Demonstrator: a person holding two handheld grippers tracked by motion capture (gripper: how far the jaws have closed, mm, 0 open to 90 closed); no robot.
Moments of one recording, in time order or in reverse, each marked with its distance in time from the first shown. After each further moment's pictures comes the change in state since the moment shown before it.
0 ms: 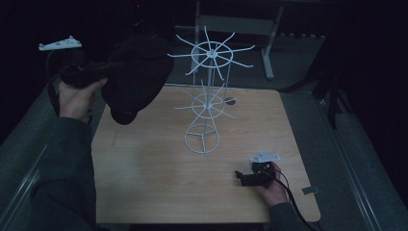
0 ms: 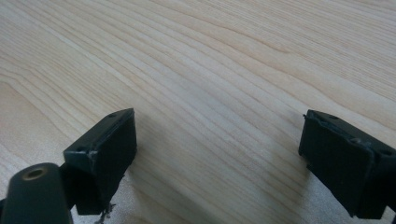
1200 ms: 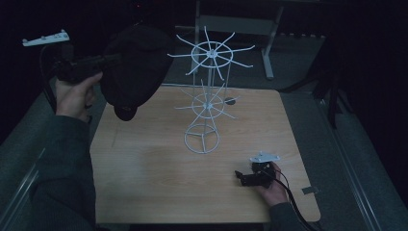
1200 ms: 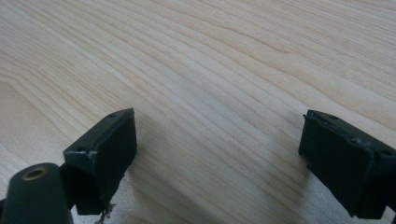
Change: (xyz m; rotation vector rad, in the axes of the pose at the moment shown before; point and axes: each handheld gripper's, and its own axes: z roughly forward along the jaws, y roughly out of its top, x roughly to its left) left arm 0.003 0.009 -0.009 -0.110 -0.137 -0.034; right arm 0.000 0.000 0.000 0.000 0.000 0.000
